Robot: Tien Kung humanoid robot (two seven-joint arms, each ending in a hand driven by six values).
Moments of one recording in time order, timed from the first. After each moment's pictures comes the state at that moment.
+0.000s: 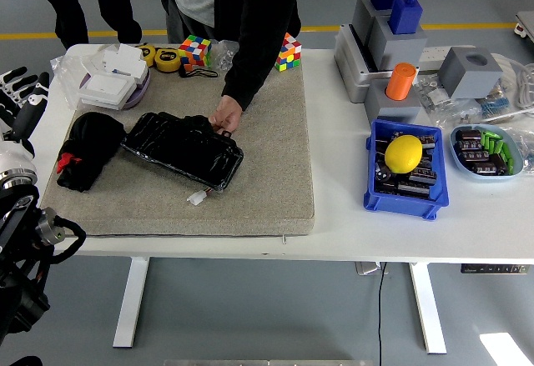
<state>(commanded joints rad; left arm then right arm) -0.34 0.11 -1.52 -0.91 0.98 0.36 -0.49 -0.03 -0.11 1.75 0.22 -1.53 0.01 0.18</state>
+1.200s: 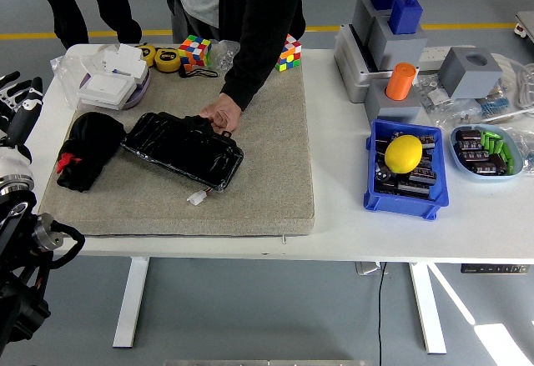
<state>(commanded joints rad) -0.29 0.09 -1.56 -0.99 0.98 0.34 -0.46 -0.04 -0.10 1.77 0.21 -1.54 0.00 0.18</state>
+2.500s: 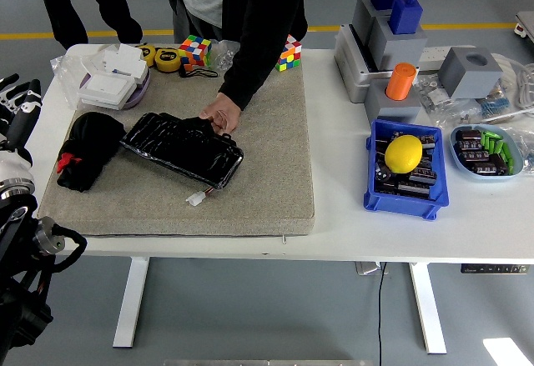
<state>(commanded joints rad) -0.27 0.08 -1.57 -1.03 0.98 0.35 -0.45 -0.03 -0.10 1.77 0.21 -1.54 0.00 0.18</state>
